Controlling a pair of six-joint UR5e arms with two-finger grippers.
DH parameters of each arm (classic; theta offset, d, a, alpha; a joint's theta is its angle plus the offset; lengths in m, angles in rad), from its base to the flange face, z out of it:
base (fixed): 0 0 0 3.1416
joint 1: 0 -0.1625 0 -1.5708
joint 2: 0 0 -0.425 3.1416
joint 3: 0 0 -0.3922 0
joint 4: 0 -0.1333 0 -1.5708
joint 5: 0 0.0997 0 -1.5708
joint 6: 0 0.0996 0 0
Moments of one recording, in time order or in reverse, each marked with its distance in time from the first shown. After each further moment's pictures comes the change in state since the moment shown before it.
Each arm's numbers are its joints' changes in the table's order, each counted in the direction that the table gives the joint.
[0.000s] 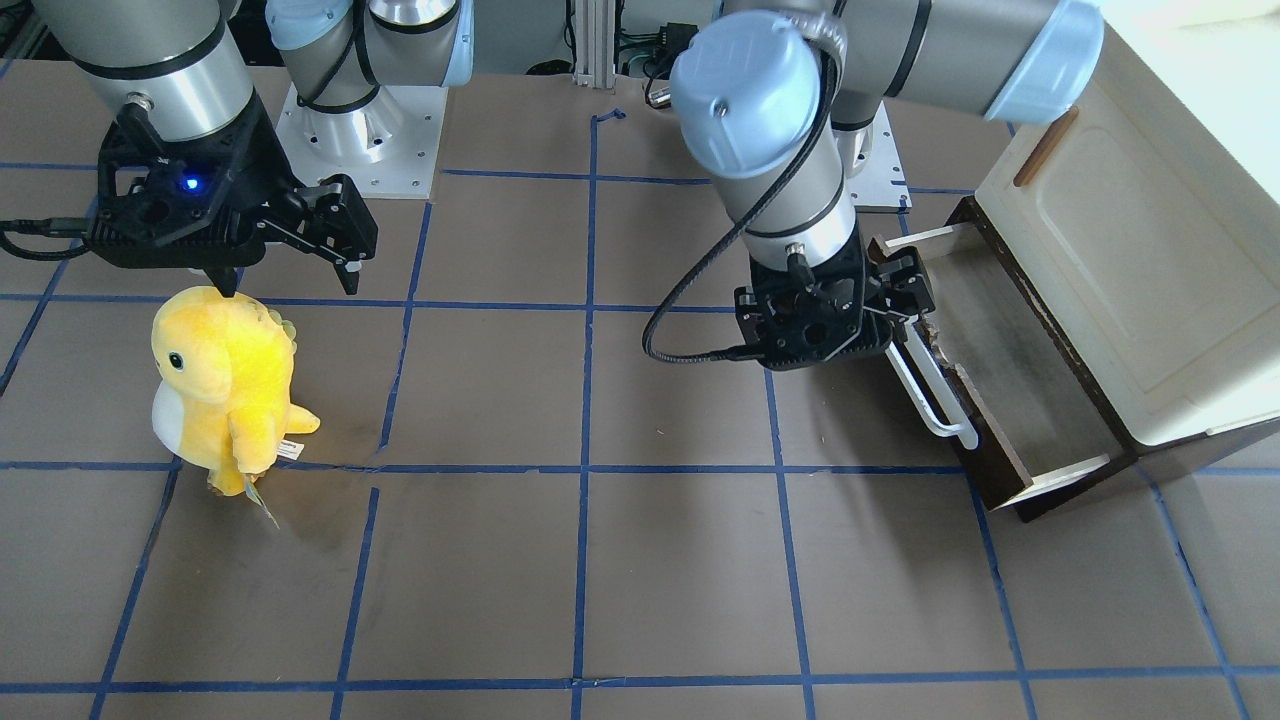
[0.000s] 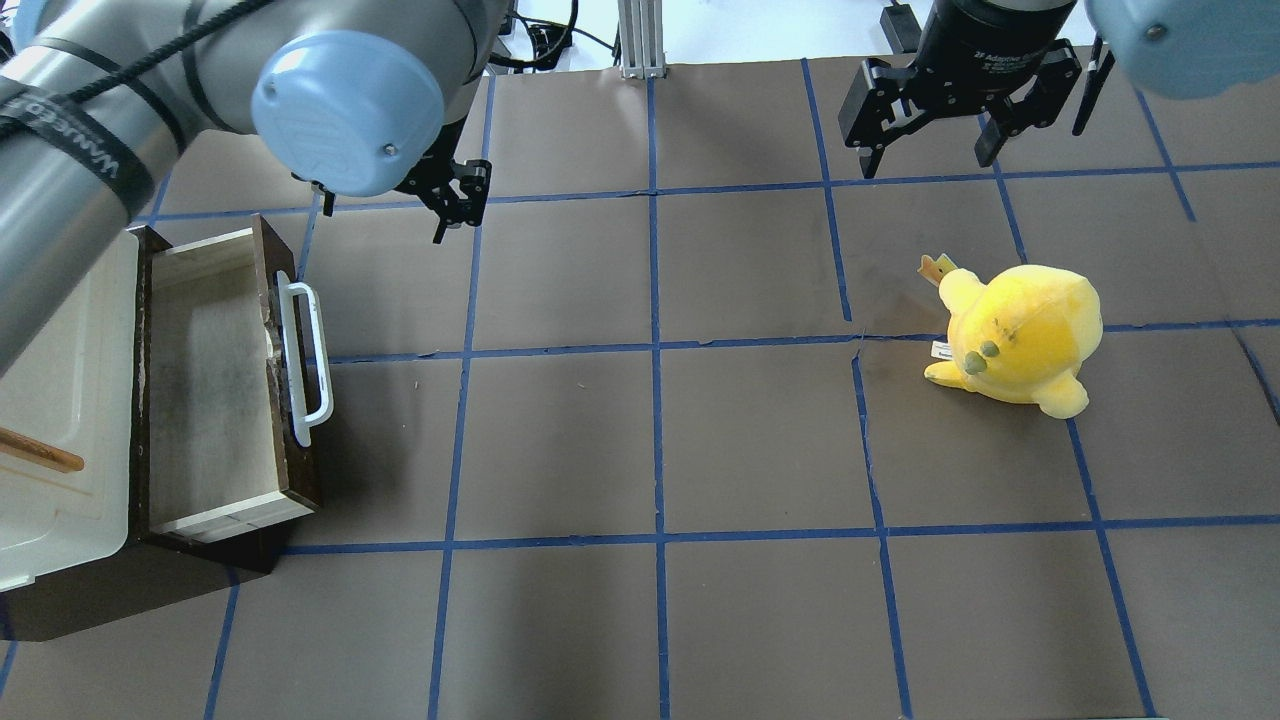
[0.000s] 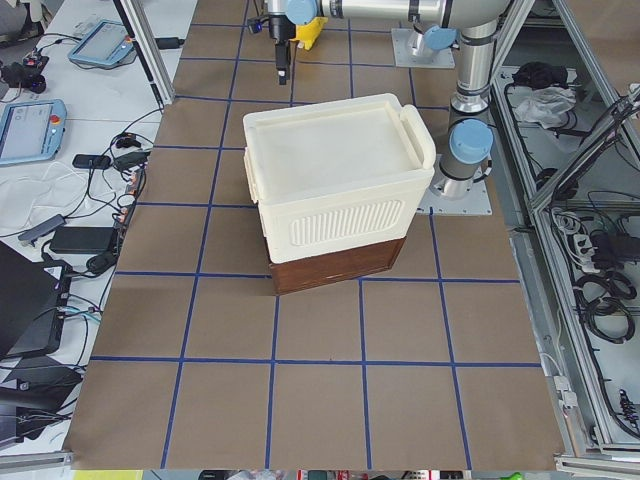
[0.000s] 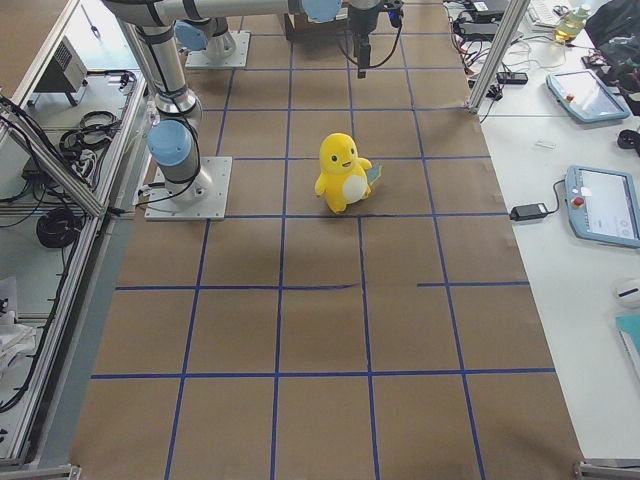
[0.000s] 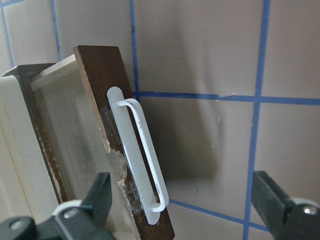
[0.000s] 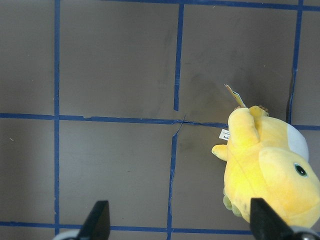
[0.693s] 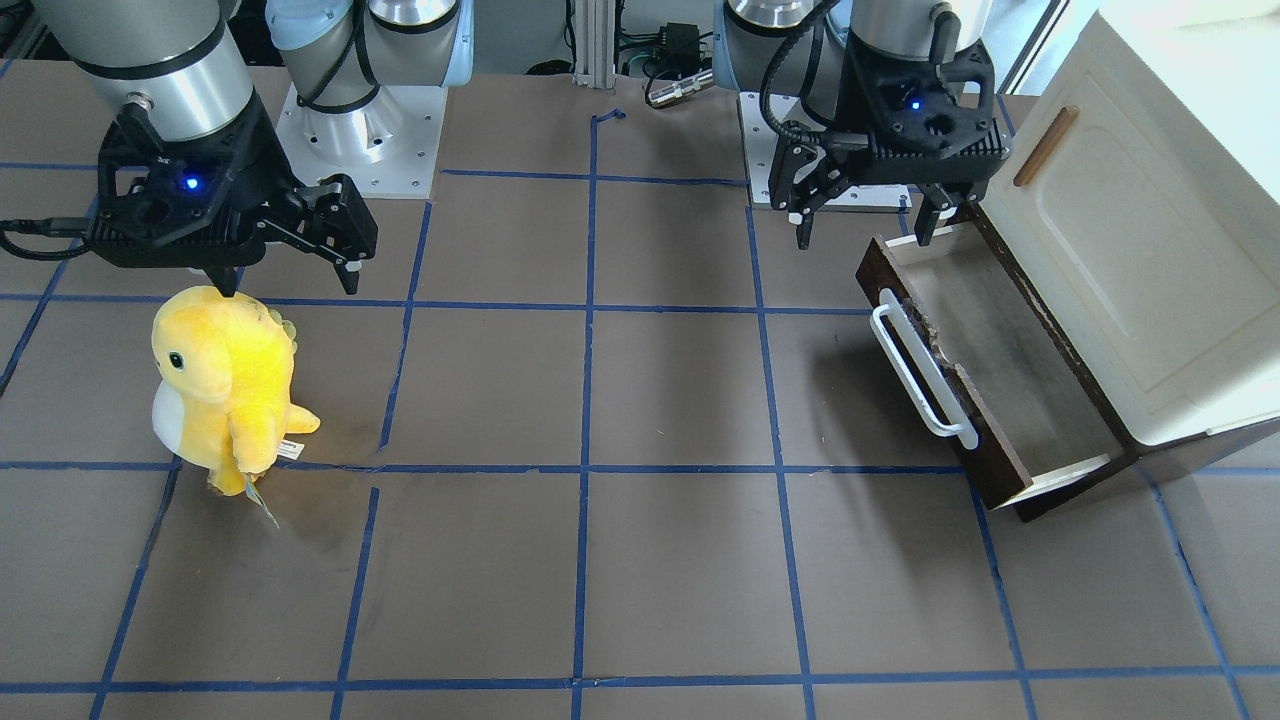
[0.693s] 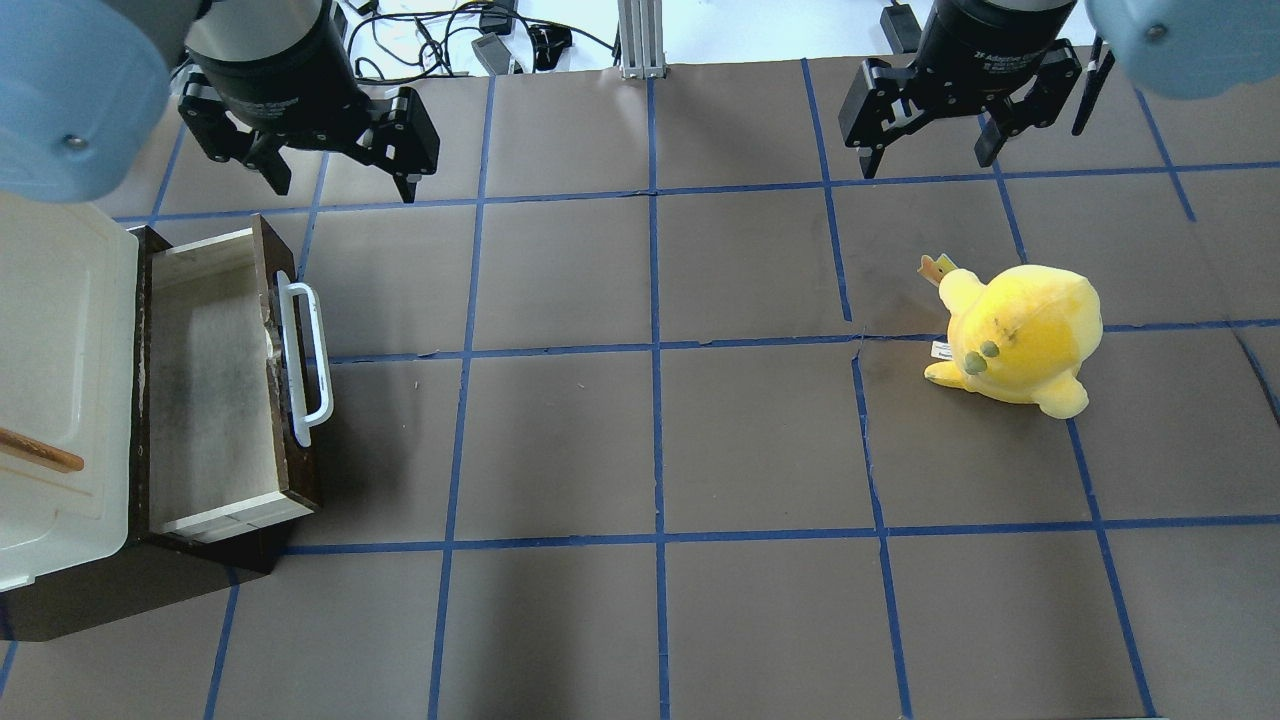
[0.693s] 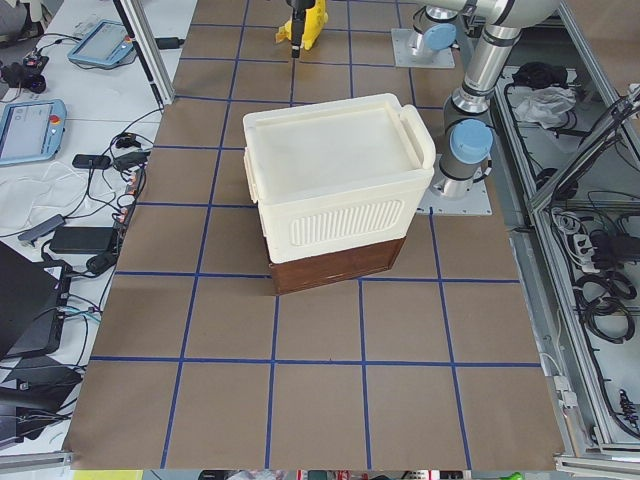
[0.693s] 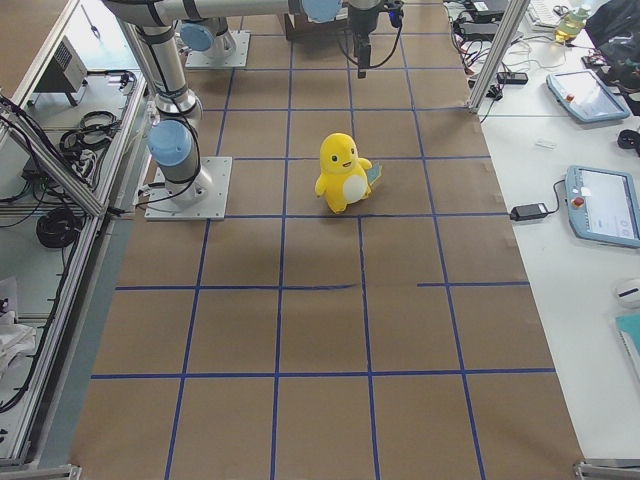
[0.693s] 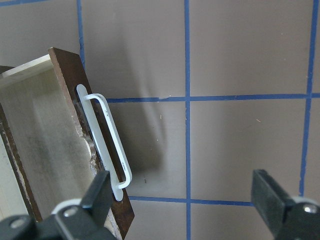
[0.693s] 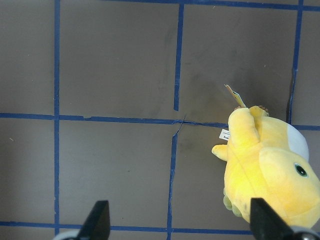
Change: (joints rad) left arm -0.129 0.225 0.040 -0.003 -0.318 0.158; right arm 0.000 0.000 0.000 0.000 0.000 -0.001
